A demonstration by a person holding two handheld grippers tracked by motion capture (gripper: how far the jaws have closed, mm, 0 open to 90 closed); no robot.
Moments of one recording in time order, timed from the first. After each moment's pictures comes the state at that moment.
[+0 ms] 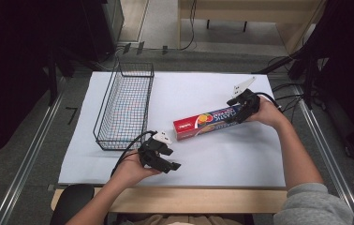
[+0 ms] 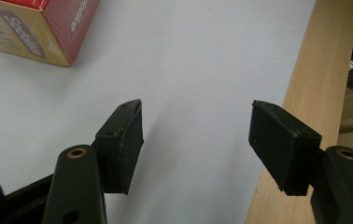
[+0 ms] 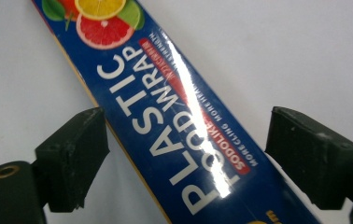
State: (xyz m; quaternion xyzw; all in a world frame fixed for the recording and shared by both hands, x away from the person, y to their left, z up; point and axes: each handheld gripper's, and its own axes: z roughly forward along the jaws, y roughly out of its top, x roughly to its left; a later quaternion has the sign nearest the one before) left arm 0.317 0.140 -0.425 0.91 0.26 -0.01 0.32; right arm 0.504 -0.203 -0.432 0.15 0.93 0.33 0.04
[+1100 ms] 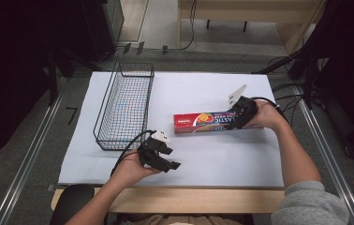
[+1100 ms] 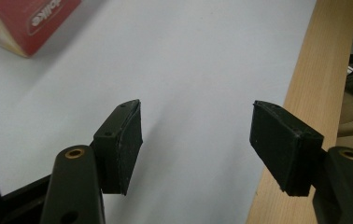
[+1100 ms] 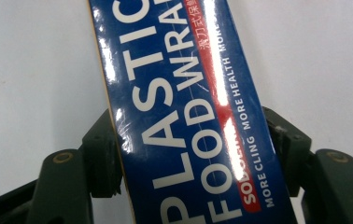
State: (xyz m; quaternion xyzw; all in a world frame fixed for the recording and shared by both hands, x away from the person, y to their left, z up) left arm 0.318 0.142 -0.424 0.91 0.27 -0.01 0.33; right arm 0.494 -0.193 -0.444 0.08 0.96 0.26 0.03
